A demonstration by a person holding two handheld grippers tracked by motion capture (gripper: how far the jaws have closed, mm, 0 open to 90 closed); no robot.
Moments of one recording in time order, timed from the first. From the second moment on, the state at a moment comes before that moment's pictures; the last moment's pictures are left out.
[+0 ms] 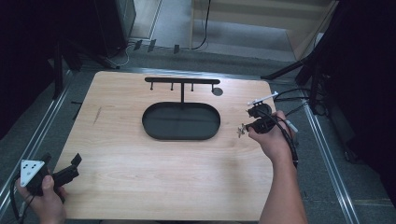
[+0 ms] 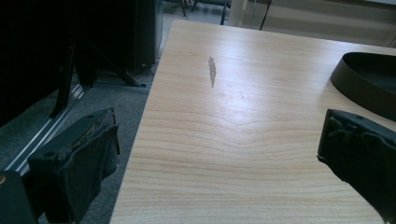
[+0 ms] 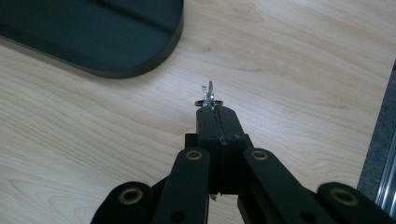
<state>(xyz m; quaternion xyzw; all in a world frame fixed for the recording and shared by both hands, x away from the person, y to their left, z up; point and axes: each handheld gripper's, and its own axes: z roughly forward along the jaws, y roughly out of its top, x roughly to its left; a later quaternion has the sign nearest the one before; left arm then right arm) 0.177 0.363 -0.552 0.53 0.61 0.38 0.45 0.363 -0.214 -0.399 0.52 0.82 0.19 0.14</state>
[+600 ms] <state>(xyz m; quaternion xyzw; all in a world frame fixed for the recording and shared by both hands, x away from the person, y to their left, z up) 0.177 0.363 -0.552 0.53 0.61 0.38 0.45 0.380 -0.167 -0.353 0.52 0.81 0.20 0.15</state>
